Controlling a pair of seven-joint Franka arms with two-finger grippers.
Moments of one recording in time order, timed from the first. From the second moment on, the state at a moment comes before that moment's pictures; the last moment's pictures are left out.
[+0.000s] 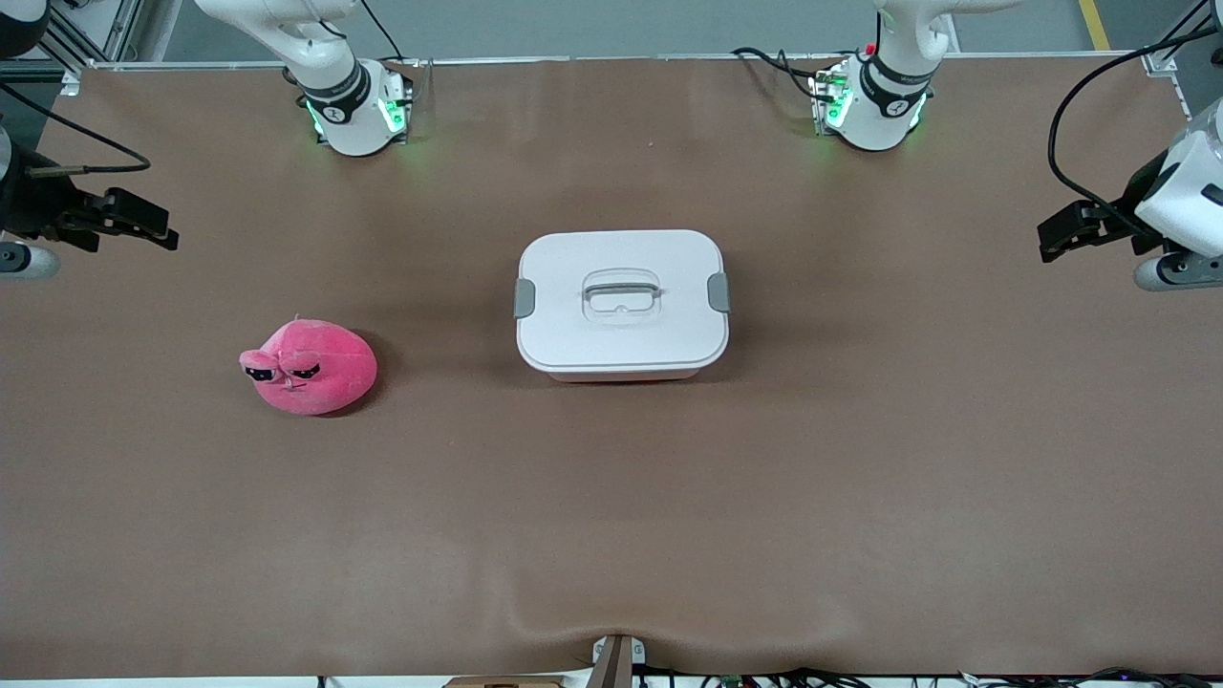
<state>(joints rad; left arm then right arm) 0.01 0.04 -0.09 -1.54 0.10 1.49 -0.11 0.01 -0.02 -0.04 -1.62 0.03 1.48 -0.03</state>
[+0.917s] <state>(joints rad) -0.01 0.15 -0.11 -1.50 0.11 1.49 -0.30 0.03 -0.02 -0.04 -1.62 0.03 1.49 -0.03</state>
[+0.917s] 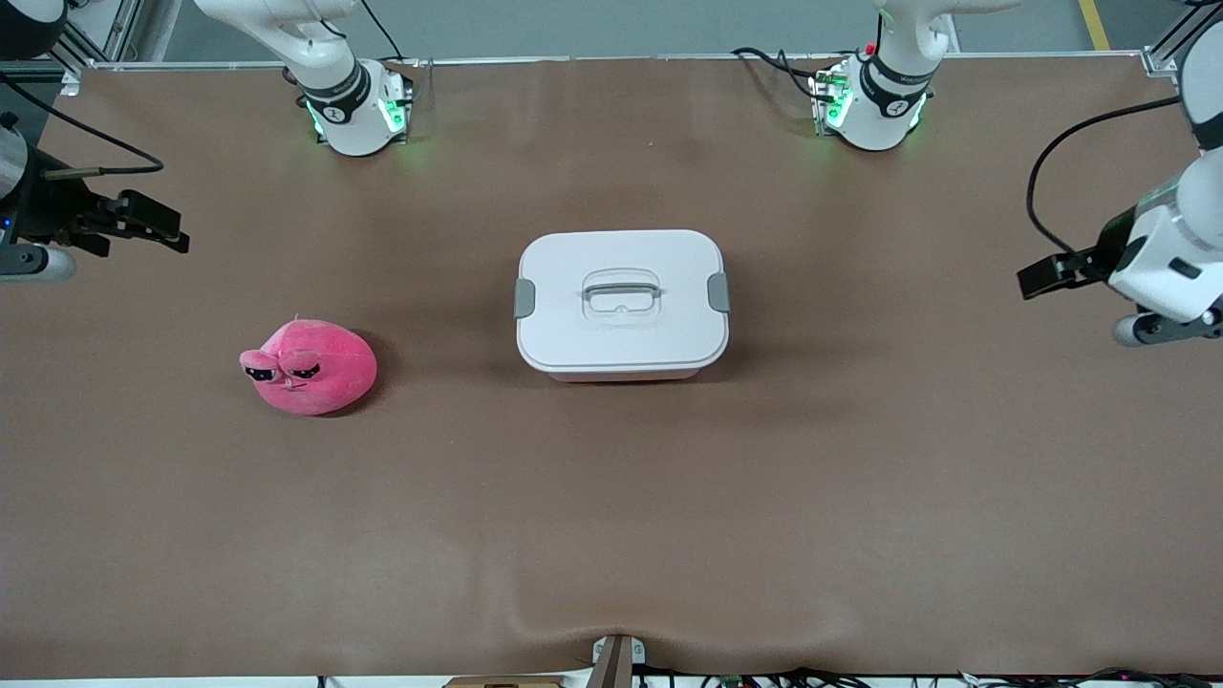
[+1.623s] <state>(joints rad) -0.15 0.17 -0.14 -1.49 0.03 1.50 -0.79 0.02 -0.02 -0.04 -1.62 0.03 1.49 -0.03</state>
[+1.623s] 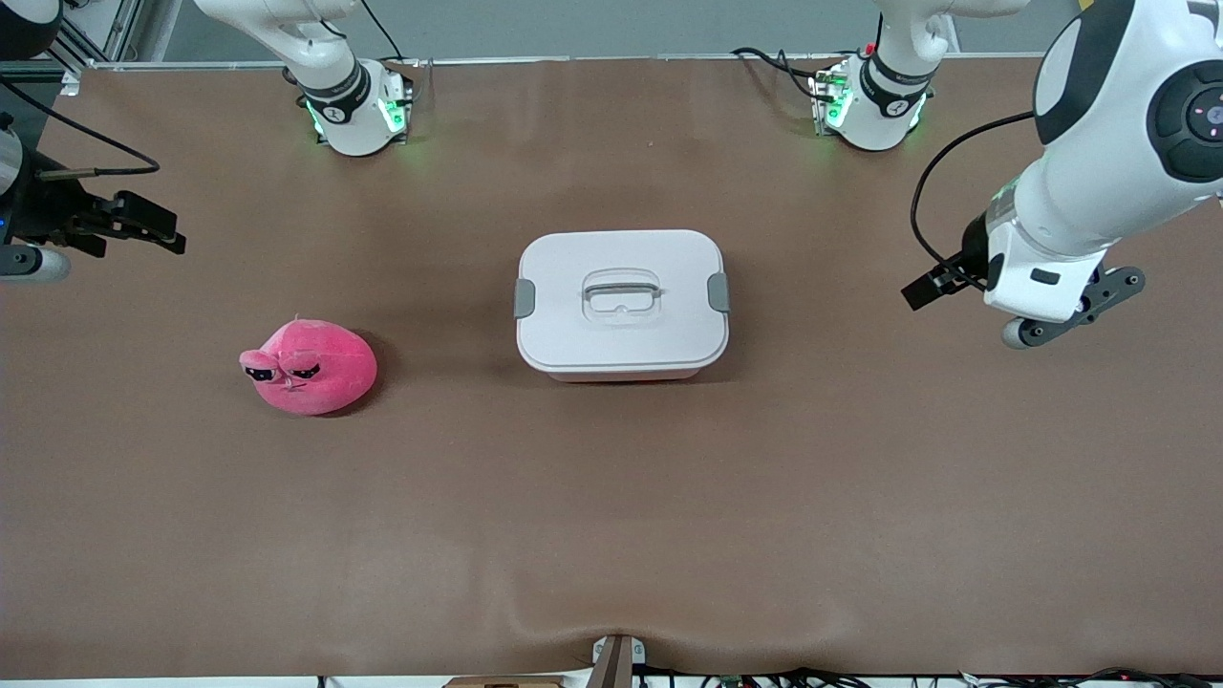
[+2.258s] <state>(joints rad) -0.25 0.18 -0.14 -1.49 -0.03 1.53 -1.24 0.02 0.00 -0.04 -1.62 0.03 1.52 -0.03</state>
